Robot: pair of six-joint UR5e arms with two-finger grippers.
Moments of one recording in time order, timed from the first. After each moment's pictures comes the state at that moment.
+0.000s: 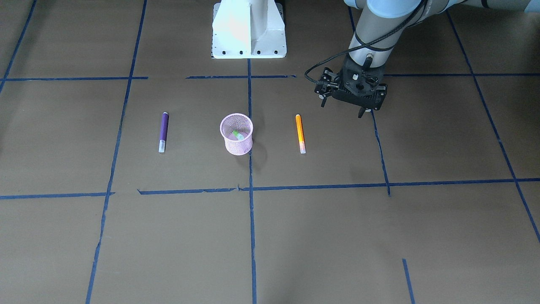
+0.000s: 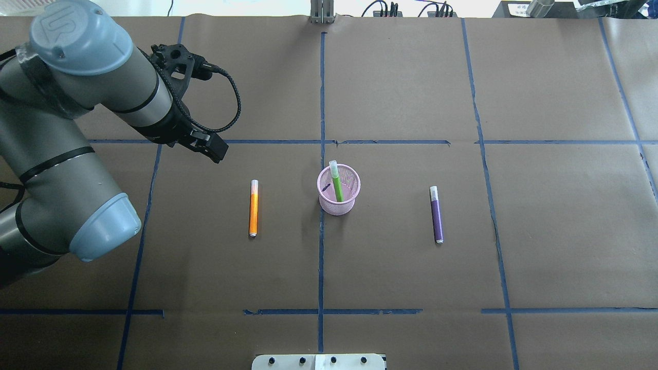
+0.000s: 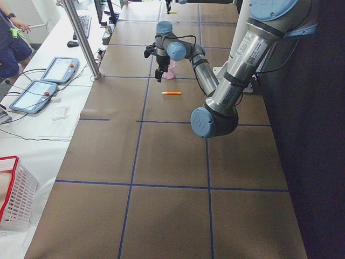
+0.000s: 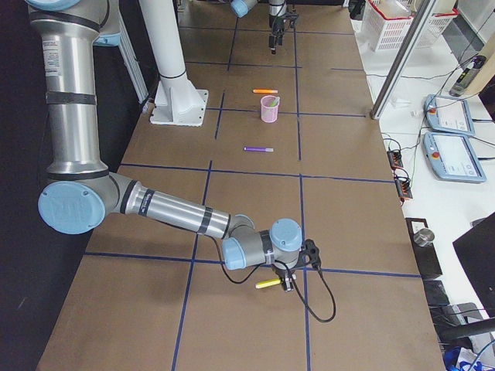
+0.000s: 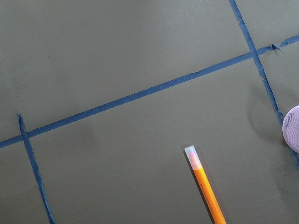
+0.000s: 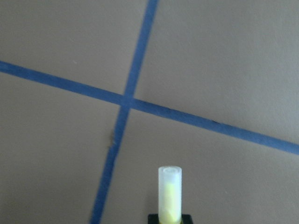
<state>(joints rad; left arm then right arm) -0.77 -2.11 -1.96 -1.38 -2.04 -0.68 1.42 -1.56 1.31 -1.02 2.27 0.02</state>
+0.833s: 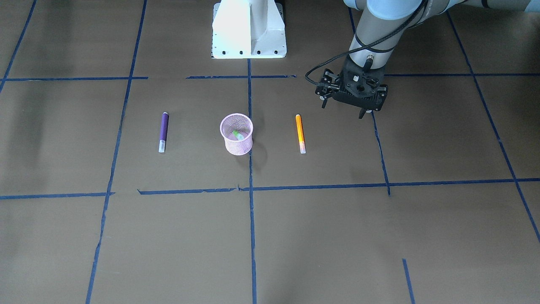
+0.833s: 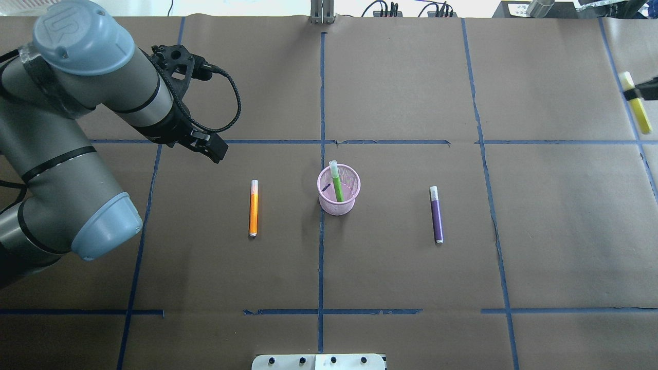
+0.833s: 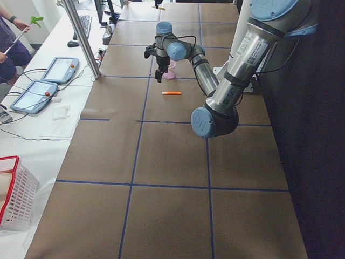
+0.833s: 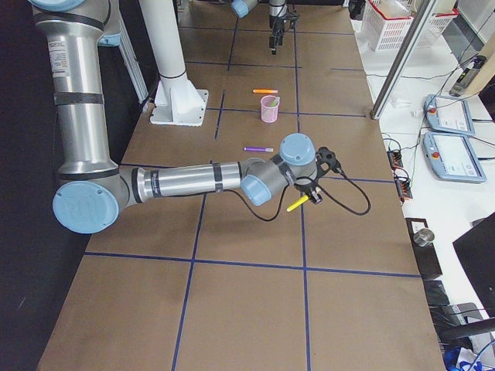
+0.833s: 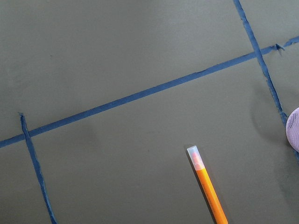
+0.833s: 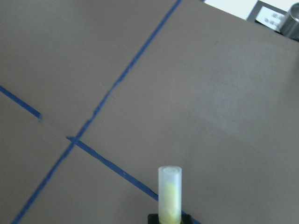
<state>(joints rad) -0.77 -2.11 -1.95 -1.38 -2.04 -0.68 1.35 -1.45 1.66 -1.02 2.39 0.17</state>
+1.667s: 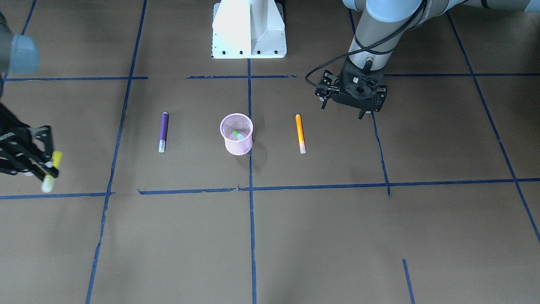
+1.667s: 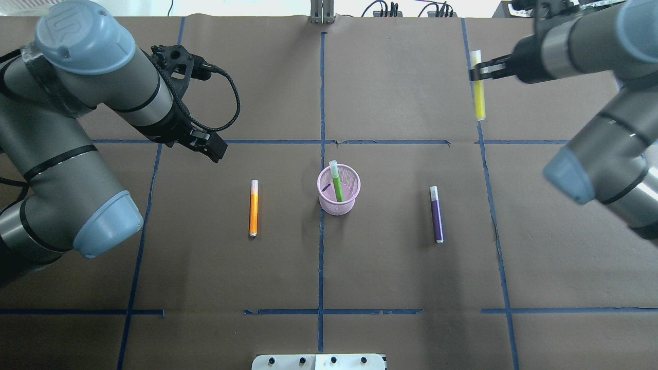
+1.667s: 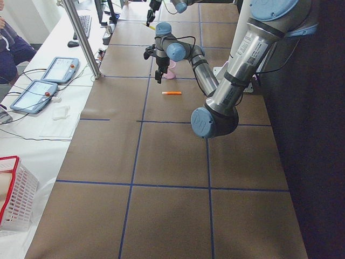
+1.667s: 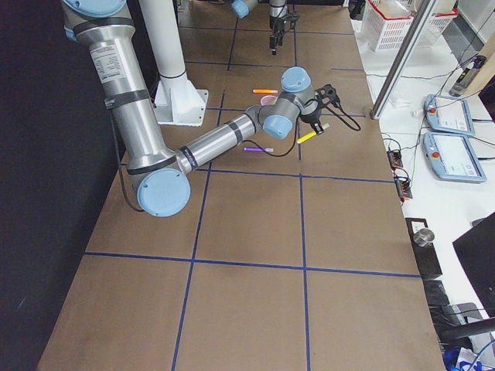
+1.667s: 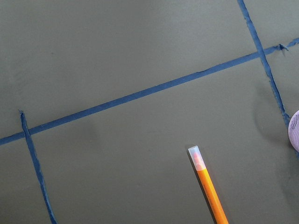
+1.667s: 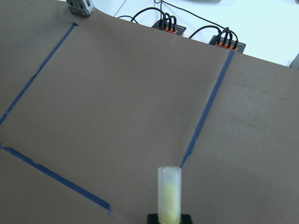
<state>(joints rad) -0.77 -2.11 -1.94 -1.38 -2.04 -0.68 0.91 -1.20 1.79 -1.04 1.88 0.85</state>
